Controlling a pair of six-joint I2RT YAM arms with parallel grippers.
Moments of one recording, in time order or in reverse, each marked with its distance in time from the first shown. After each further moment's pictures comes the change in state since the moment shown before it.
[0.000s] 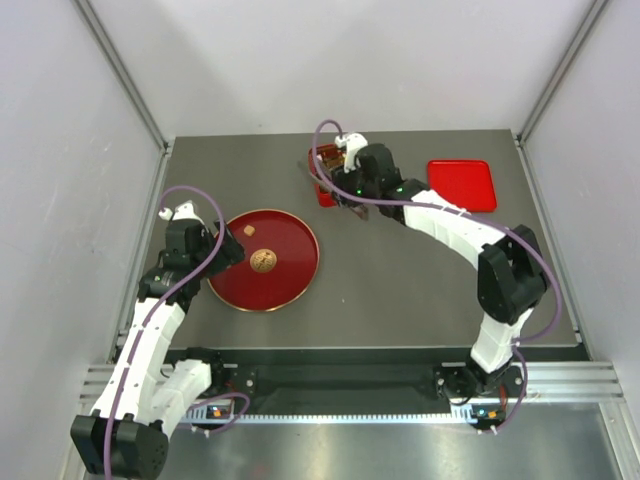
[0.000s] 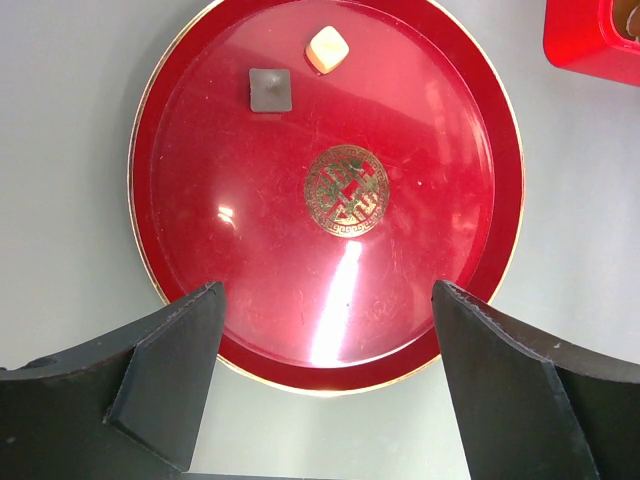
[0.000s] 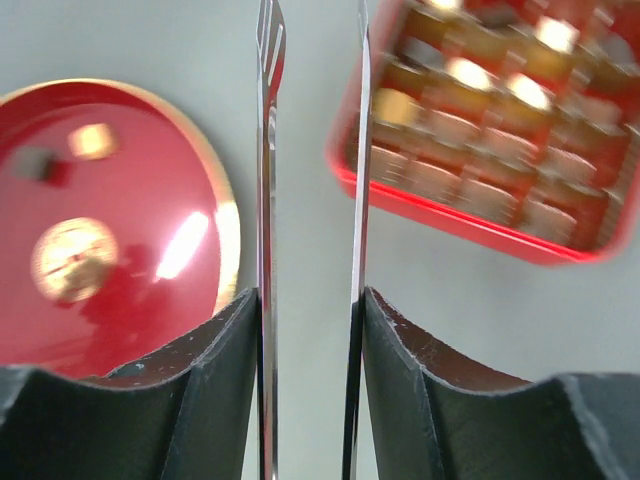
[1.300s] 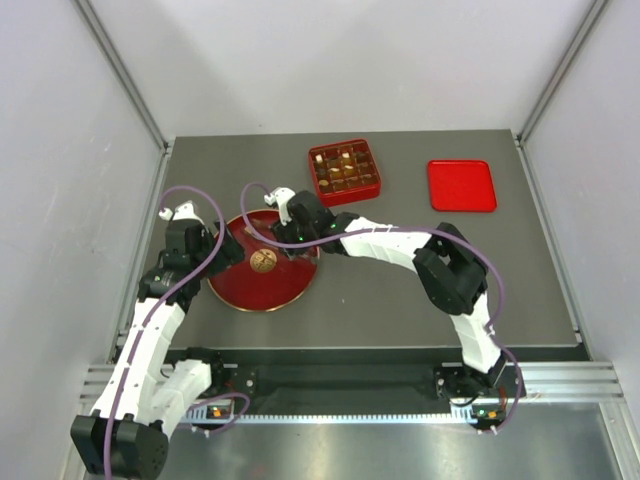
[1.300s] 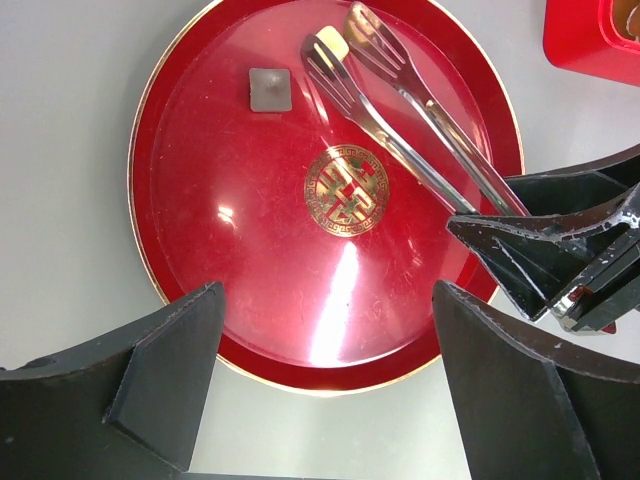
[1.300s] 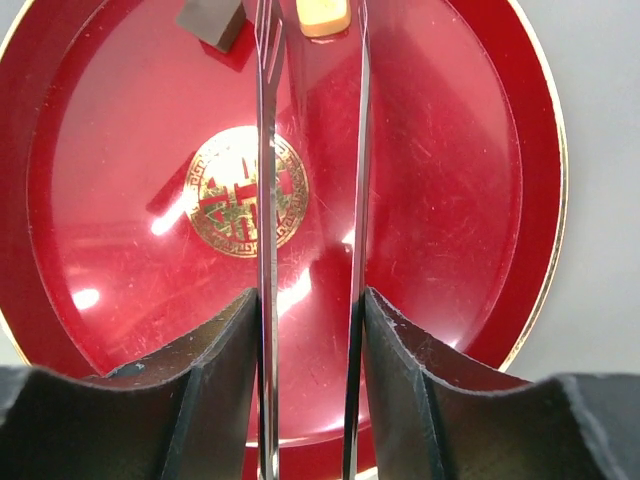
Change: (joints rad) left arm 0.000 0.000 0.000 0.000 0.001 0.000; right arm 0.320 0.277 0.120 0.017 -0.024 0.012
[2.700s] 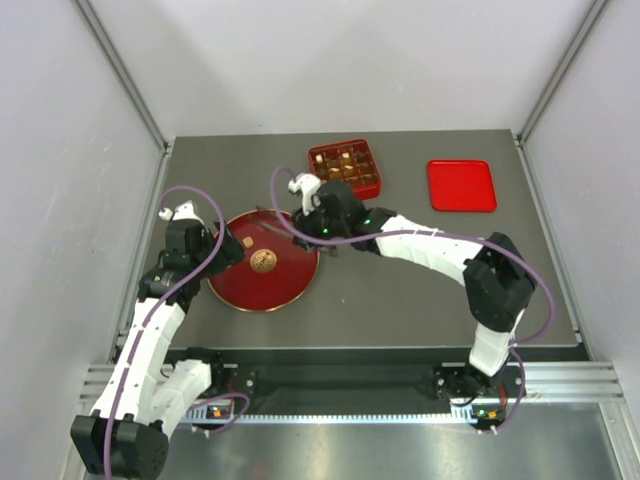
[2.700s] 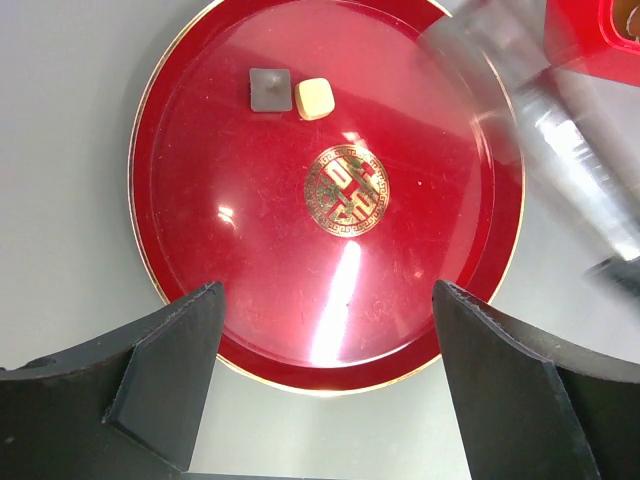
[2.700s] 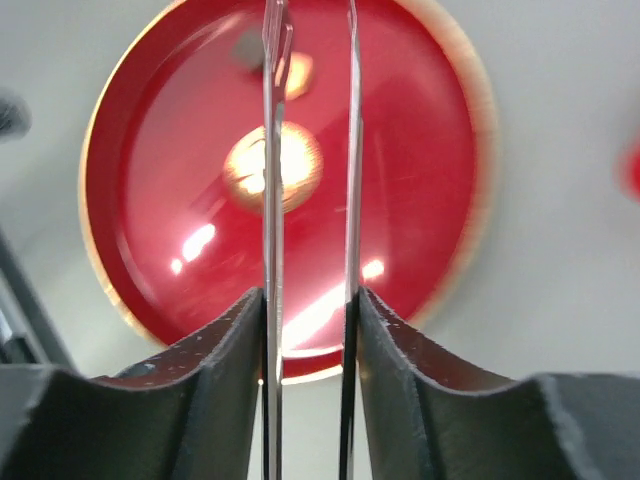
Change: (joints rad) left arm 0.000 0.000 0.000 0.000 -0.001 0.000; right arm -0.090 -0.298 -0.190 0.017 -0.075 0.006
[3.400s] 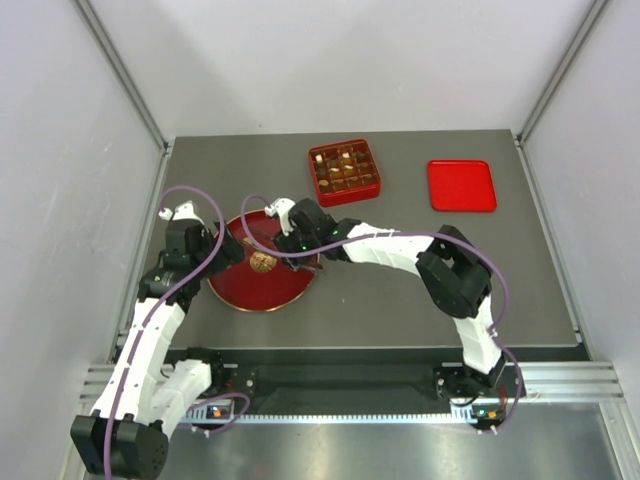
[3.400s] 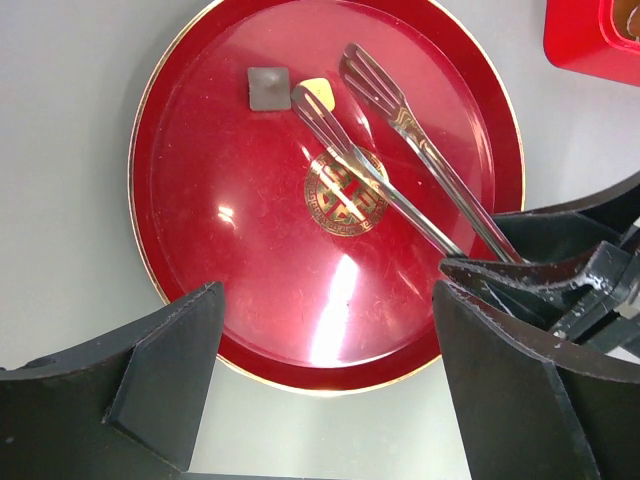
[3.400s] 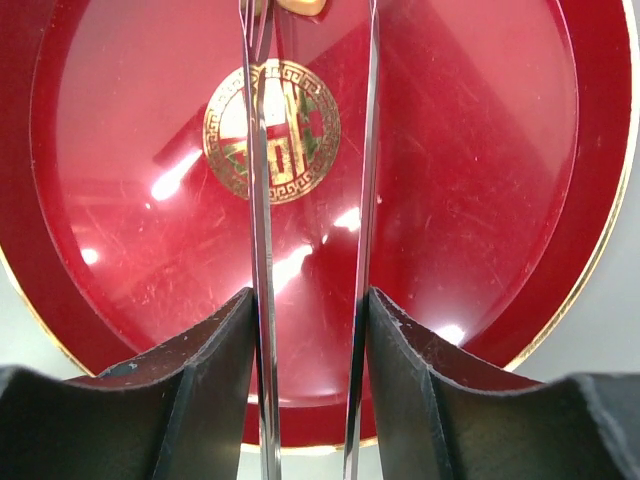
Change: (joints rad) left arm 0.000 0.000 0.000 0.000 0.000 0.000; right arm 0.108 0.254 0.110 -0.034 0.043 -0.038
